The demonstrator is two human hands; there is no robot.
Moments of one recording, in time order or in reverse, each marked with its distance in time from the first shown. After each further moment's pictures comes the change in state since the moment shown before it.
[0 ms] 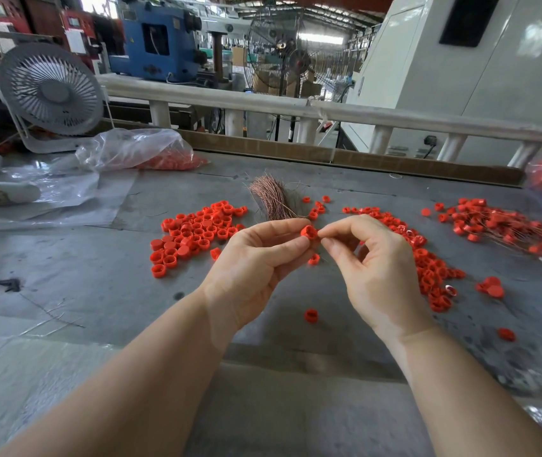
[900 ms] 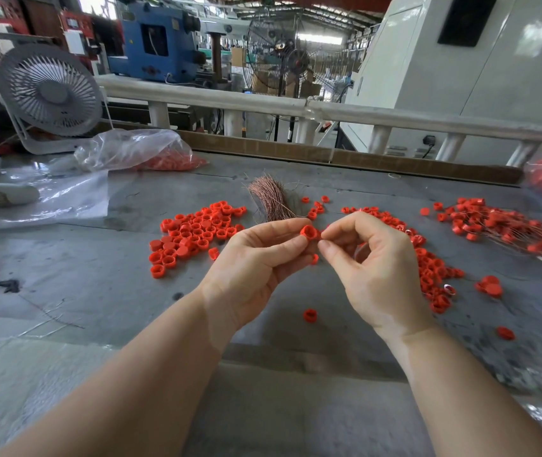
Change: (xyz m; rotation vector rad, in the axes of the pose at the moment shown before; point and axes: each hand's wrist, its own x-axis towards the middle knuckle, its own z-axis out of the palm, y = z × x) left_hand -0.002 0.002 0.003 0.009 -0.029 -0.034; right_hand 0.000 -0.005 0.000 0.103 0.003 0.058
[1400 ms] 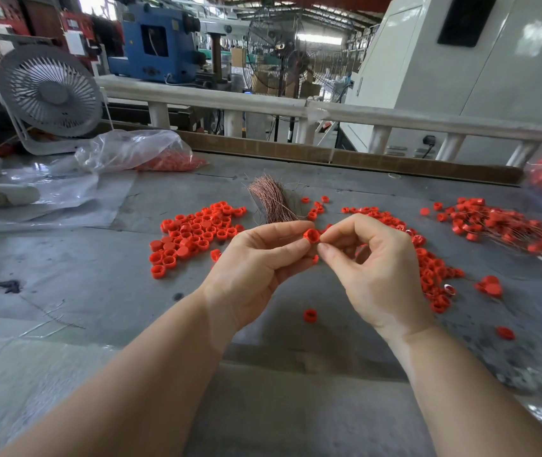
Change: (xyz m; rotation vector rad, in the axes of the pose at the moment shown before) left_hand 0.000 -0.001 0.000 0.040 0.004 0.001; right_hand 0.000 0.000 -0.001 -0.019 0.005 -0.016
